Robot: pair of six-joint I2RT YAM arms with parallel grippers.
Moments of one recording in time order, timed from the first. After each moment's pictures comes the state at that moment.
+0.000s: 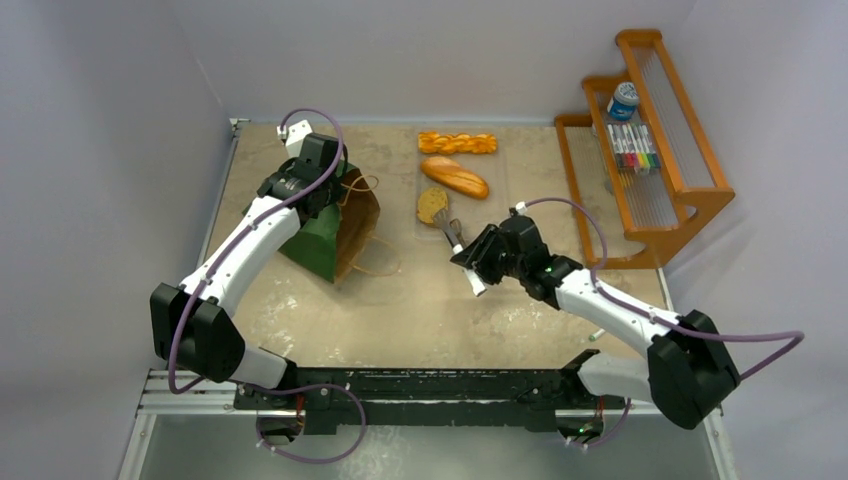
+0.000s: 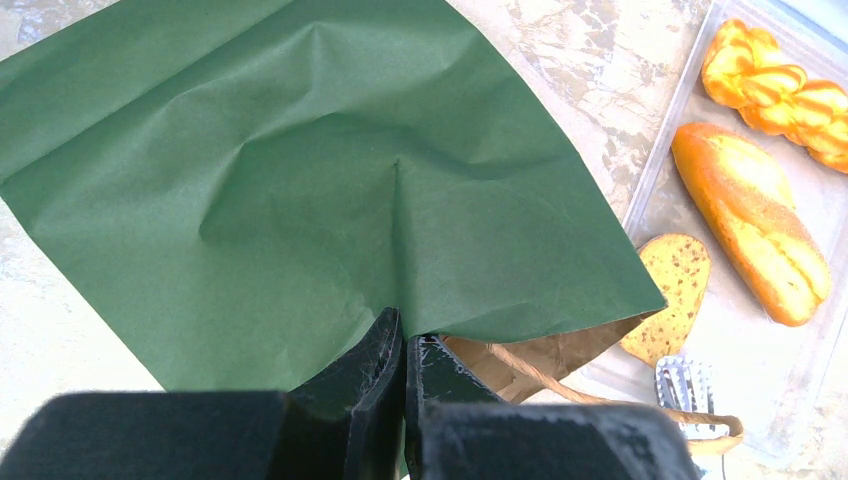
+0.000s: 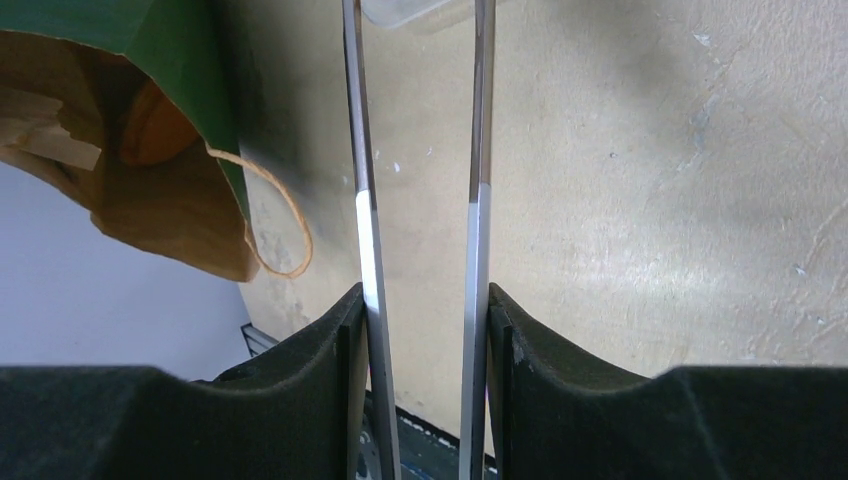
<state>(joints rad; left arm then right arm) -0.37 1.44 1.31 -0.65 -0.46 -0.70 0.60 1.22 0.65 -0.11 -0.07 1.13</state>
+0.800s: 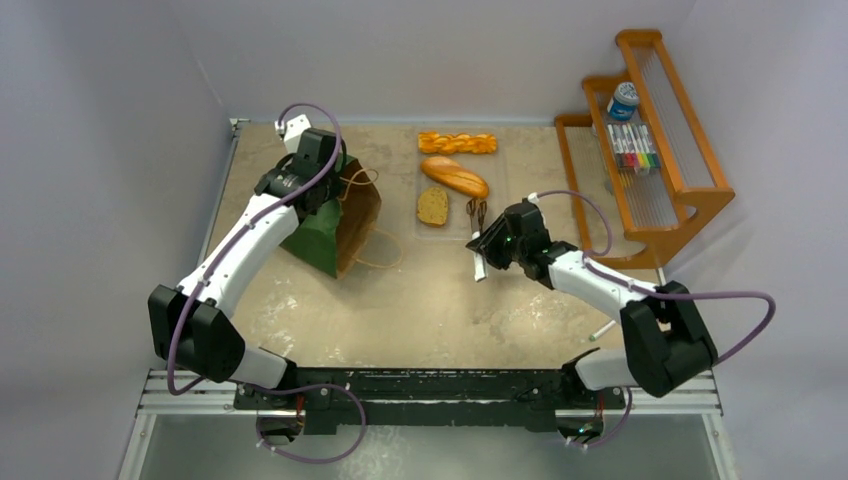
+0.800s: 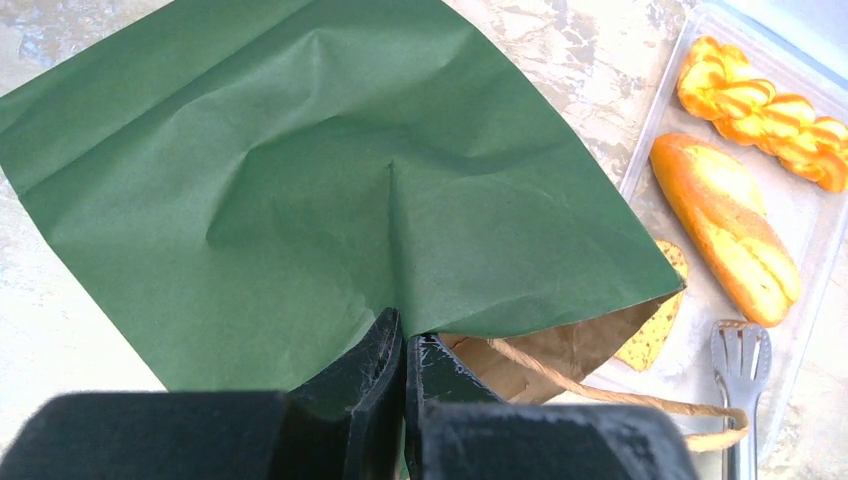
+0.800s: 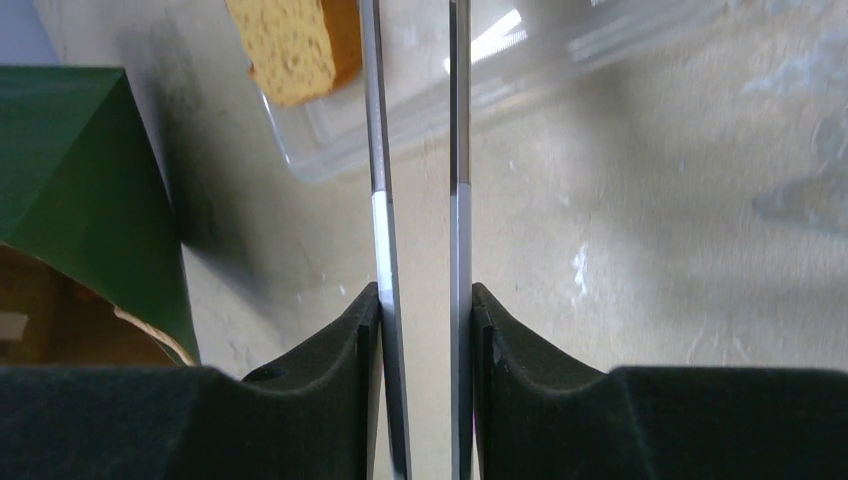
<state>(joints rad) -0.37 1.44 1.35 -0.67 -0.46 -0.69 0.47 1.35 0.69 -0.09 -0.02 1.10</state>
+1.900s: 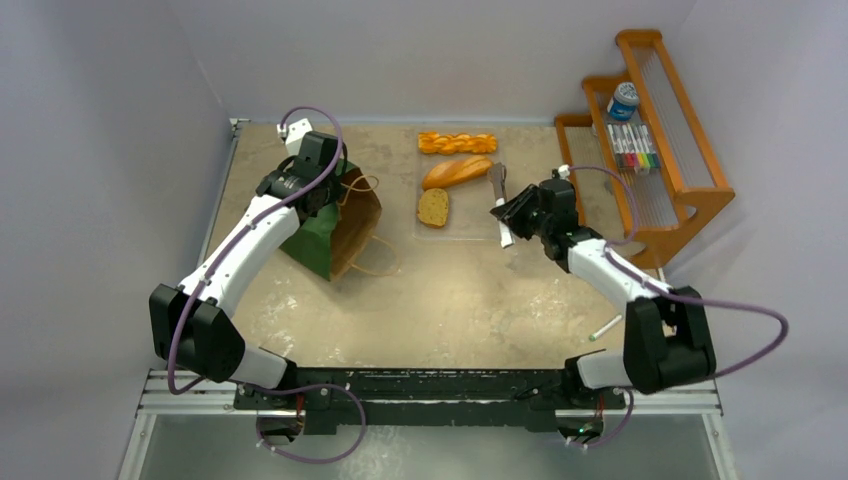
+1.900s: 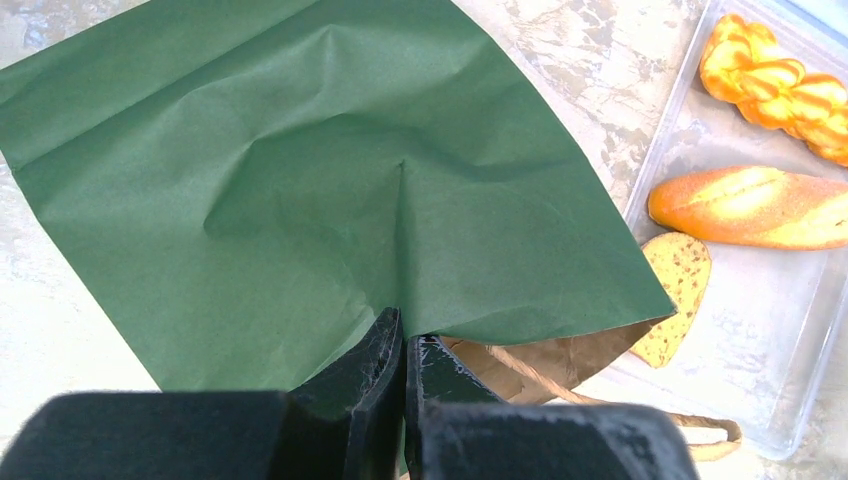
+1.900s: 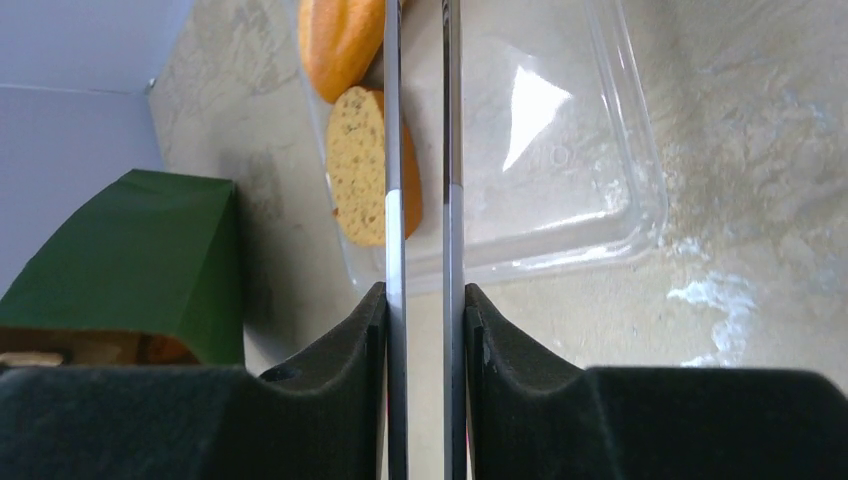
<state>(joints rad) -0.37 1.44 1.33 -0.68 -0.46 -0.69 0.25 1.42 0.79 0.03 -0.09 0.95</state>
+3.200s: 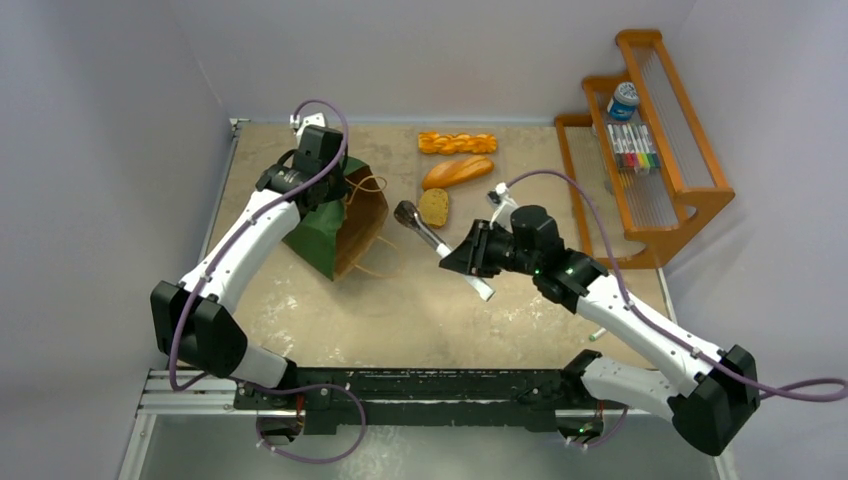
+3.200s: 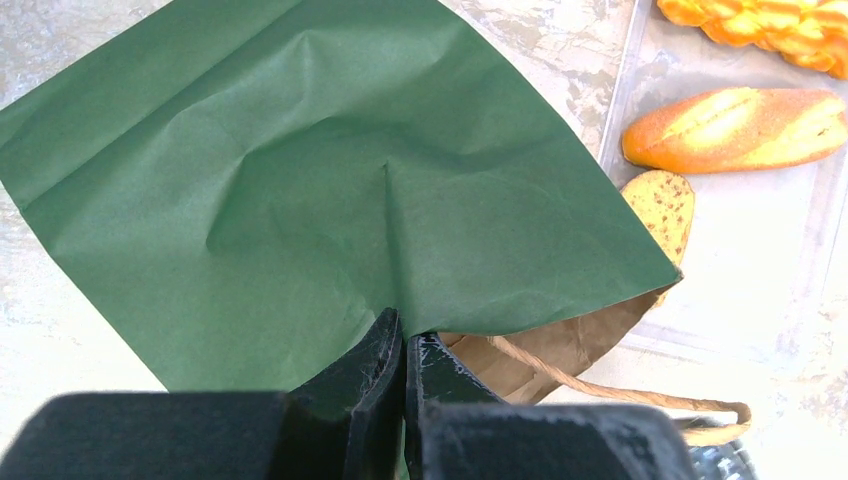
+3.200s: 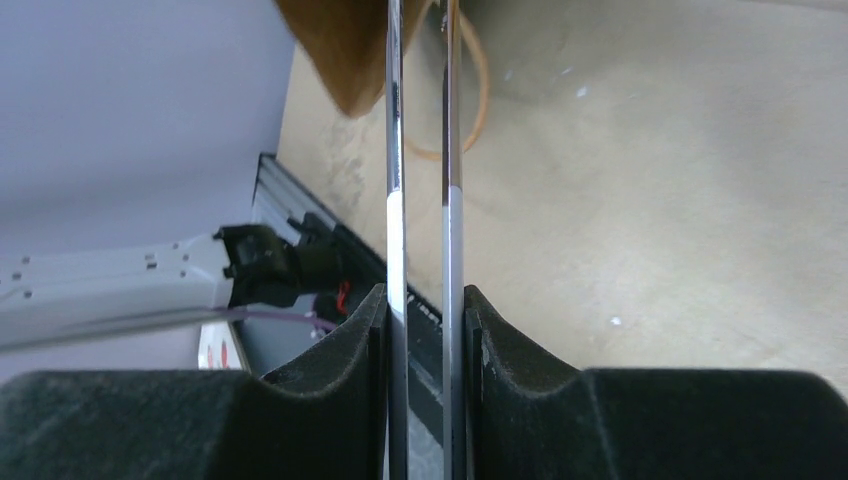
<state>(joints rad) -0.37 1.46 1.38 -0.69 -0.34 -0.55 0.64 1.03 0.80 -0.26 -0.30 0.81</state>
